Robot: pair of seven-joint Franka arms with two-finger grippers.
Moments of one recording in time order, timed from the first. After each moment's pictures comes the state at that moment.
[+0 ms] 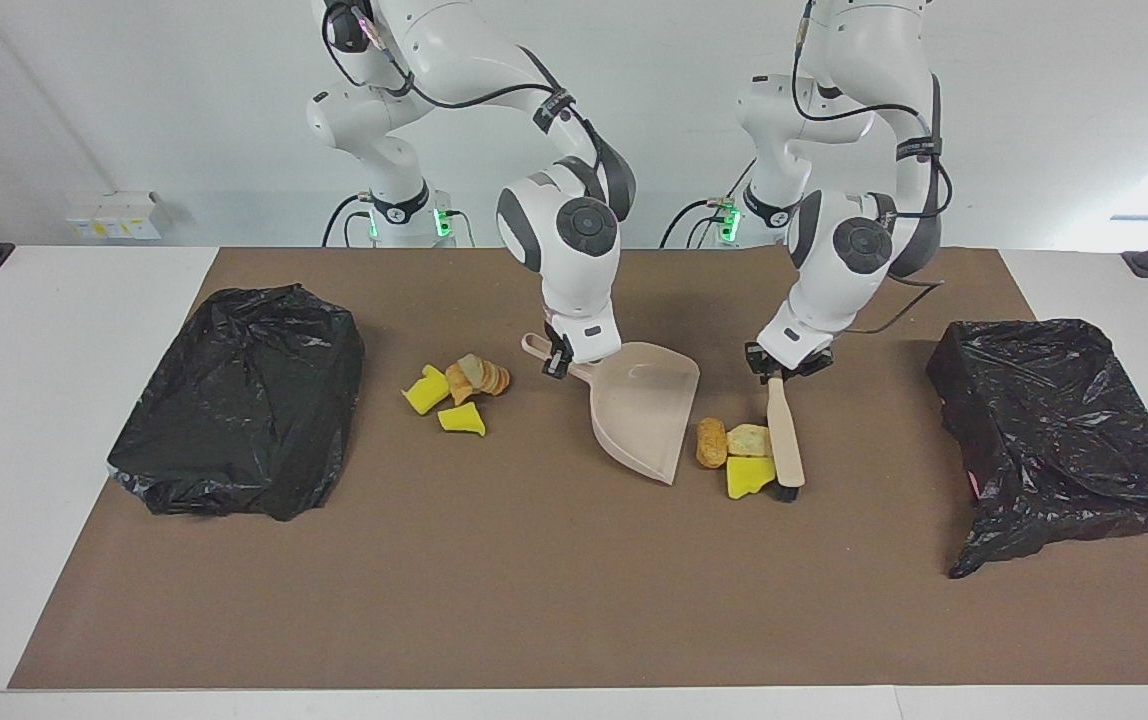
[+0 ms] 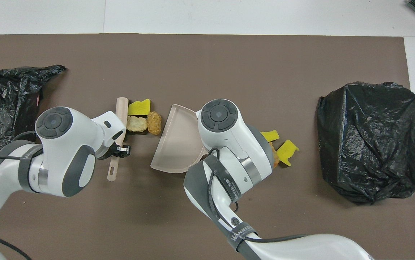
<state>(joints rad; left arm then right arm) -0.33 0.09 0.01 -2.19 -0.08 2.19 -0.13 0.66 0.38 -0.07 -1.69 0.05 1.91 -0.59</state>
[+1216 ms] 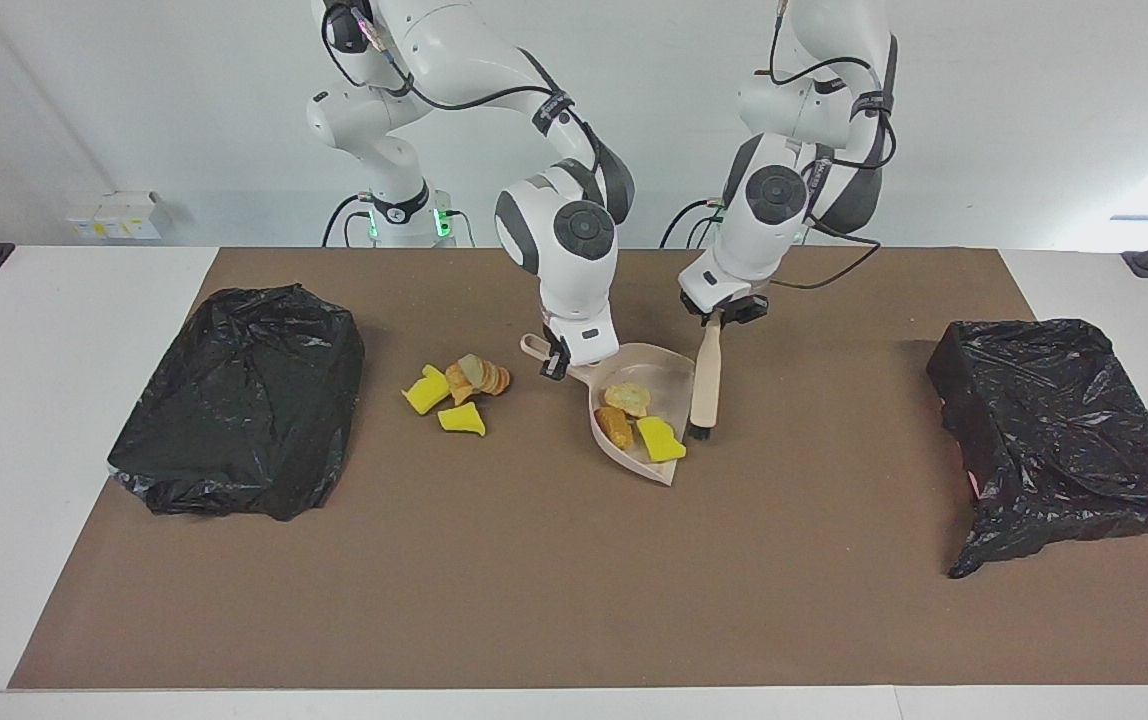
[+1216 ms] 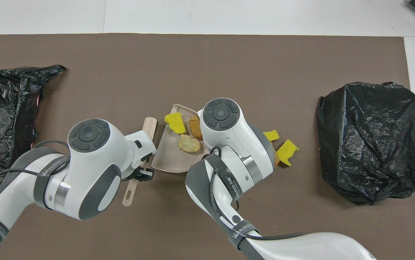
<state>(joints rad) -0.48 -0.01 0.04 -2.16 -0.09 1.95 -0.17 0.65 0.39 -0.08 -1.70 0.05 1.91 -0.59</state>
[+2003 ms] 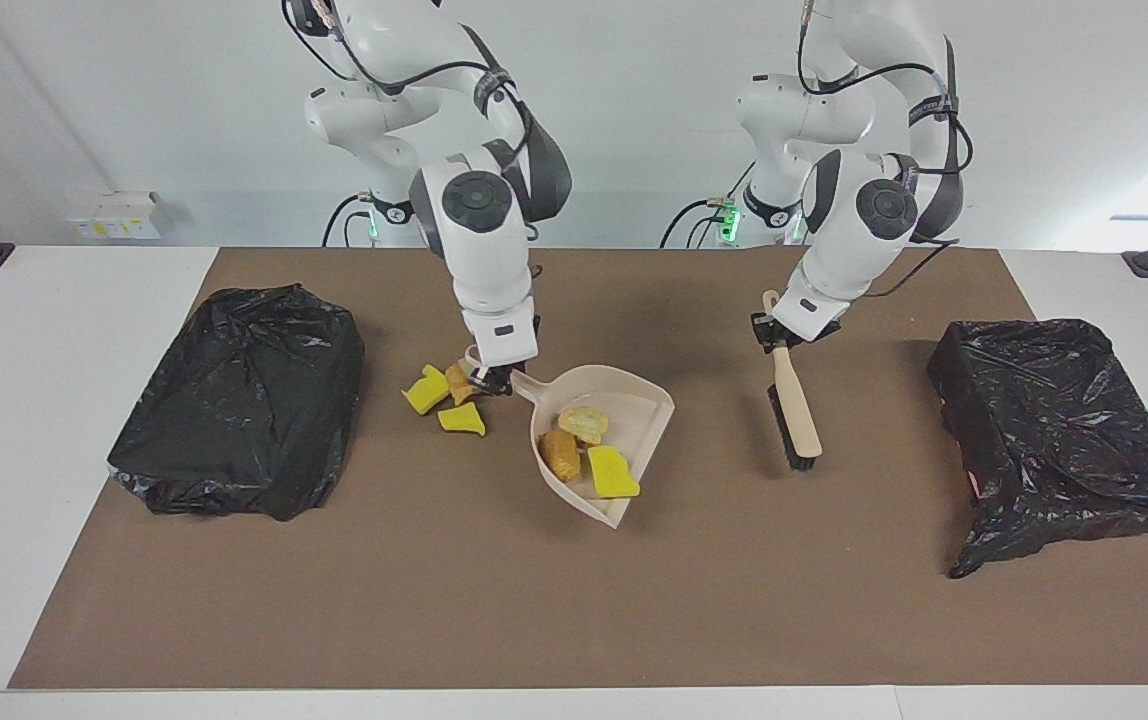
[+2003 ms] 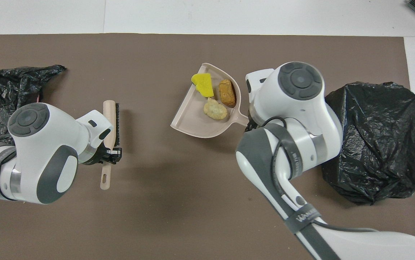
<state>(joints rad) -0.32 -0.01 0.04 -2.17 -0.09 2.01 -0.22 0.45 0.26 -0.08 -1.68 0.07 1.94 -0.66</state>
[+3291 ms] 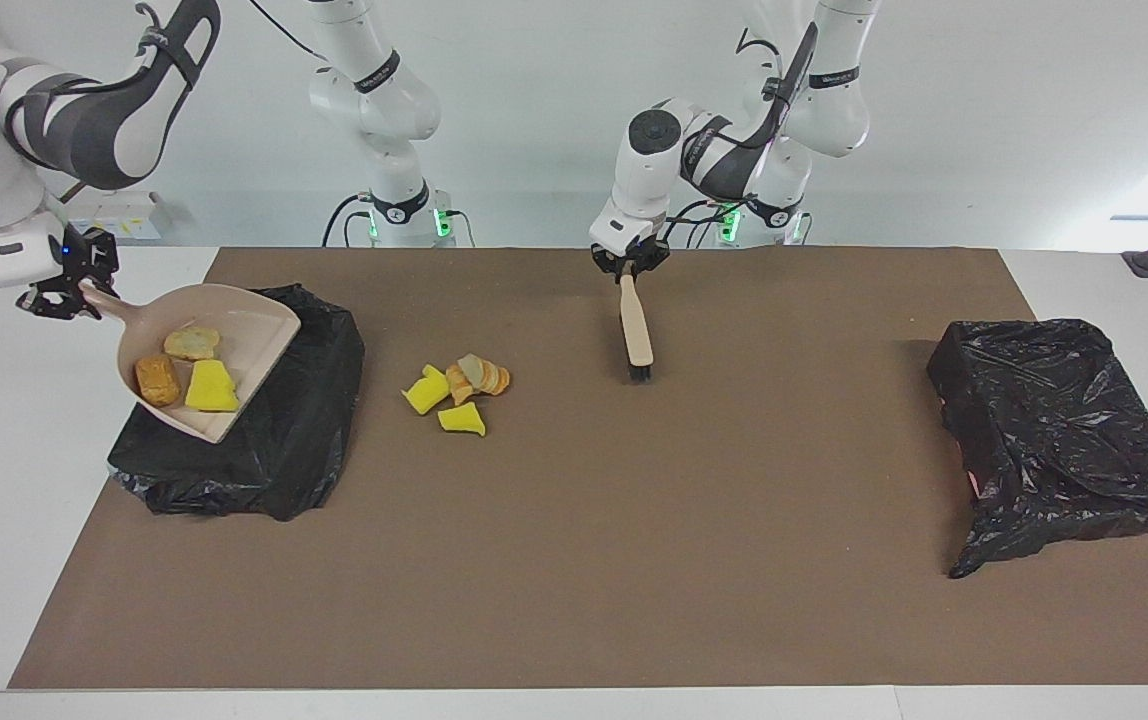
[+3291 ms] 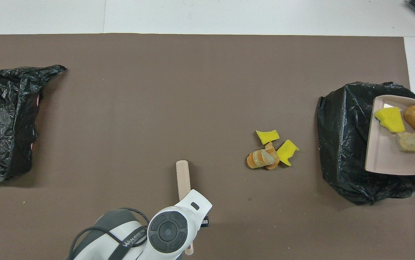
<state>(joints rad) -0.91 -0.11 0.01 -2.43 -0.19 2.25 -0.81 -0.32 0.11 -0.09 -1.70 -0.29 1.73 -1.64</state>
